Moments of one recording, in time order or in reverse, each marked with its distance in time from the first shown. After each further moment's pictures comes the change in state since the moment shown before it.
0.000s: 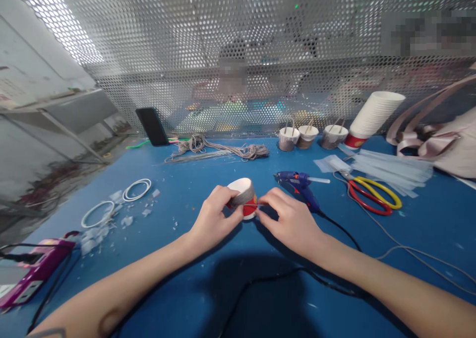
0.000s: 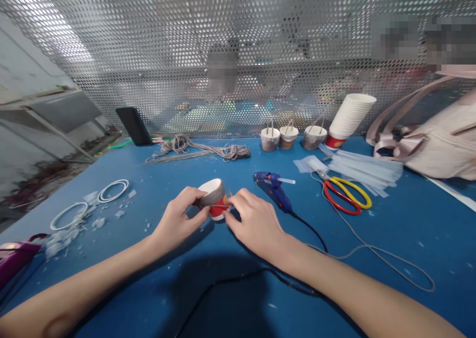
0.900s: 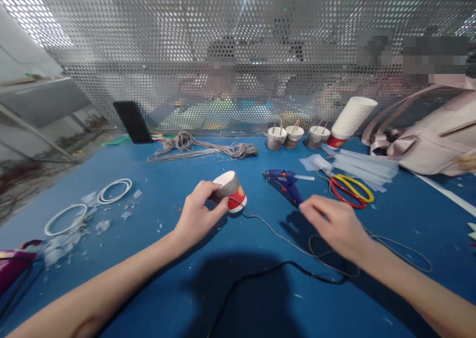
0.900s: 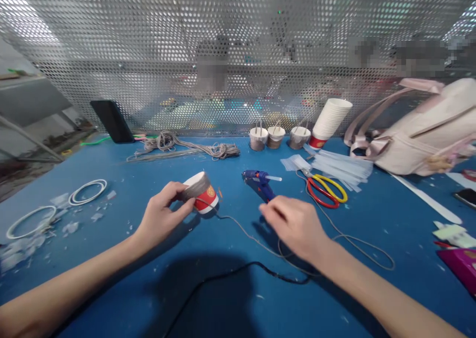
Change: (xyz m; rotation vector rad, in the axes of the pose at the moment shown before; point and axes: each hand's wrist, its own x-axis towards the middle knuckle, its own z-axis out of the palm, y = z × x) left_hand 0.005 -0.009 -0.001 -0.064 0.104 -0.063; right_hand -0.044 0.035 -0.067 -0.078 0.074 0.067
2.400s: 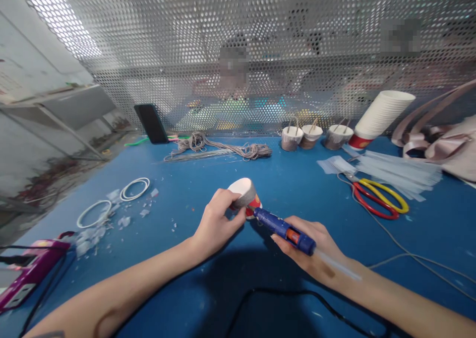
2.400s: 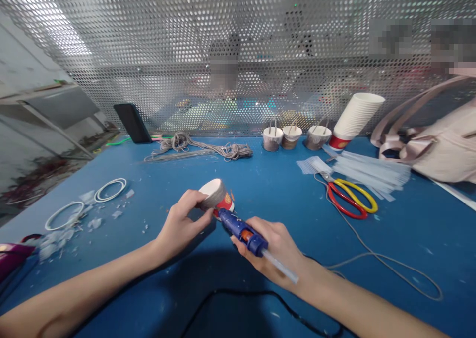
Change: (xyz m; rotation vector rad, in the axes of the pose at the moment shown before) left_hand -0.013 -0.004 0.013 0.052 -0.033 0.083; right_hand -0.001 -0.024 0.060 0.318 -0.023 -0.146
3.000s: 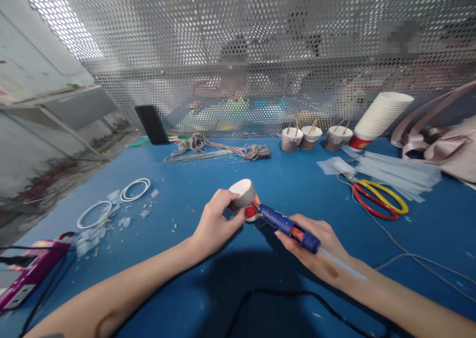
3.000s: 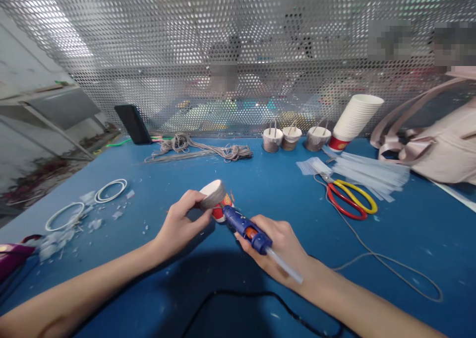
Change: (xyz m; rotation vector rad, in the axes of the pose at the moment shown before) left_hand 0.002 0.001 -0.003 -0.044 -0.010 -0.046; right_hand 0.002 -0.001 -0.006 -0.084 0.057 -0.034
